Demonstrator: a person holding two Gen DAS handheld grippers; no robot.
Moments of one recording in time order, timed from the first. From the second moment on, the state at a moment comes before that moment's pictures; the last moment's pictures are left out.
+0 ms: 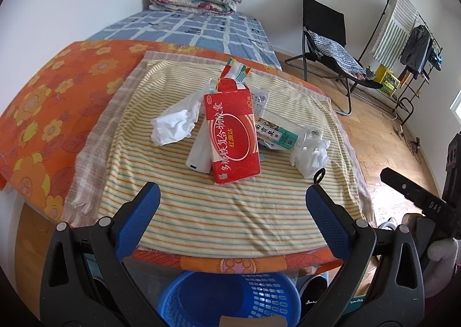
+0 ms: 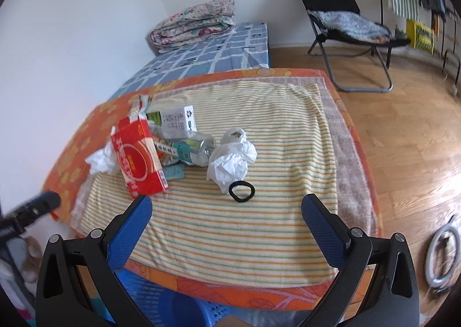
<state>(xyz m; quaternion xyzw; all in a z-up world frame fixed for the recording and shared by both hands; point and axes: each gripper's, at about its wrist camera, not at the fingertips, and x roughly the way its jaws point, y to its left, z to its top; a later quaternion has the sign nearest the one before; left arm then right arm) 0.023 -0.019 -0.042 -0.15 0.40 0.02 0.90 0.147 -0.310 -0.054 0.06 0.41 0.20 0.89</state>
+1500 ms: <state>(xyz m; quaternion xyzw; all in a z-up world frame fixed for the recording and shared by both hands) 0.189 -0.030 -0.126 -0.13 0.48 0.14 0.86 0.286 -0.294 -0.130 0.18 0.53 0.15 0.82</state>
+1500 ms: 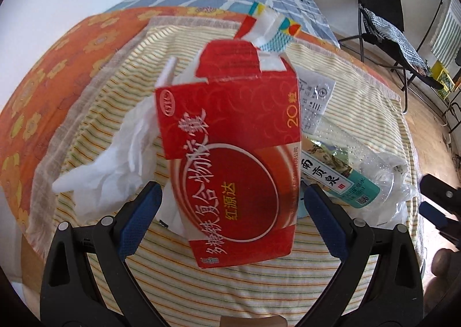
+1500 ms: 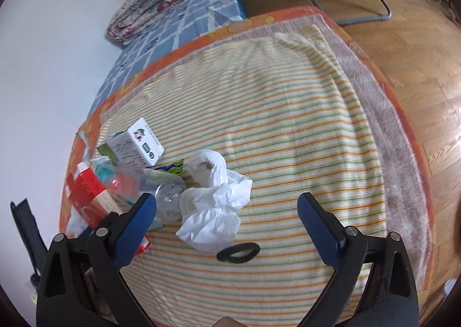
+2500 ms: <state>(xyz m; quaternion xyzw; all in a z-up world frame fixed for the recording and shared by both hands) 0.136 0.007 -0.068 -0.20 0.44 0.02 0.87 0.287 -0.304 -0.119 0.21 0.50 0.17 0.82</state>
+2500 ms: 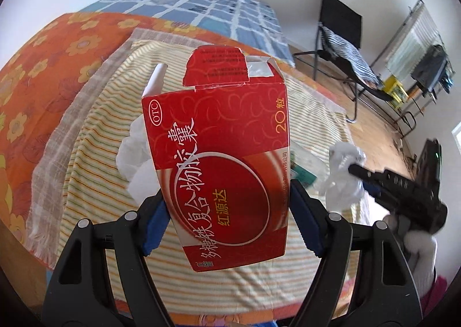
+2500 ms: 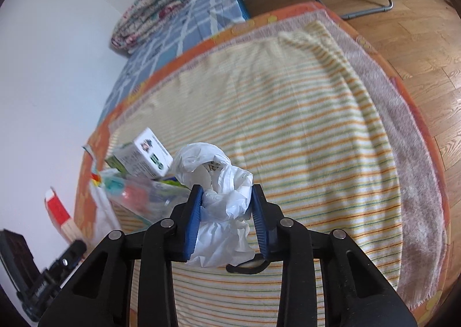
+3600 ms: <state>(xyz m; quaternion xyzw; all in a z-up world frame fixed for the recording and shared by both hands) 0.011 0.017 -0.044 -0.14 0.41 -0.05 0.90 0.130 -0.260 -0.031 0.09 0.40 0.31 0.86</state>
